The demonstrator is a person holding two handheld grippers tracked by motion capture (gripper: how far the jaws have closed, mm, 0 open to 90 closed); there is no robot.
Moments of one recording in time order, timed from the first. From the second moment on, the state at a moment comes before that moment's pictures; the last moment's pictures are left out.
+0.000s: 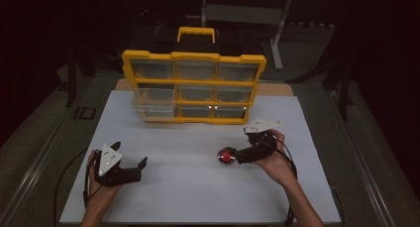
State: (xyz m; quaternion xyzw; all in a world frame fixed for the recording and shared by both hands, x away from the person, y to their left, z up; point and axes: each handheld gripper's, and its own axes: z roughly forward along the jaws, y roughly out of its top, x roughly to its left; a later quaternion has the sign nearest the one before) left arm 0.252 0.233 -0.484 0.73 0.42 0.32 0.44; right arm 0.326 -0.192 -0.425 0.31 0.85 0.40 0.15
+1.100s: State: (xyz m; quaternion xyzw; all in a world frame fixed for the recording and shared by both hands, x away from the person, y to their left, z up) left arm 0.253 0.234 -0.484 0.73 0.42 0.32 0.44; right arm 0.352 -0.167 -0.455 0.31 0.89 0.32 0.11
